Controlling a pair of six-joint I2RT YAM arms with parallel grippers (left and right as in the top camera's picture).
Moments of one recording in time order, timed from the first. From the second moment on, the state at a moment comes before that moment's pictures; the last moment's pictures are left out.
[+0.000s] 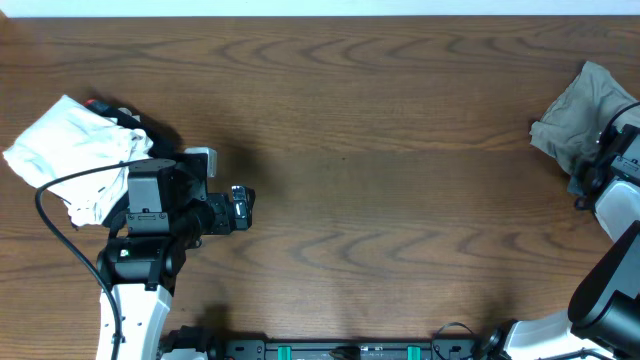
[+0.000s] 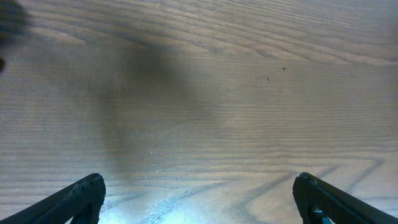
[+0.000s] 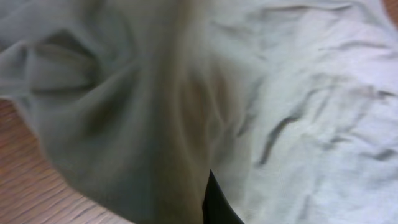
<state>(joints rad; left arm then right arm) 0.01 0.95 0.77 -0.73 0.32 -0.12 -0.54 1.71 0.93 -0.19 0.20 -0.18</state>
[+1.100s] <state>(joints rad) 0.01 0.95 0.77 -0.72 0.32 -0.12 0.08 1.49 1.04 -0.38 -0.03 0.29</state>
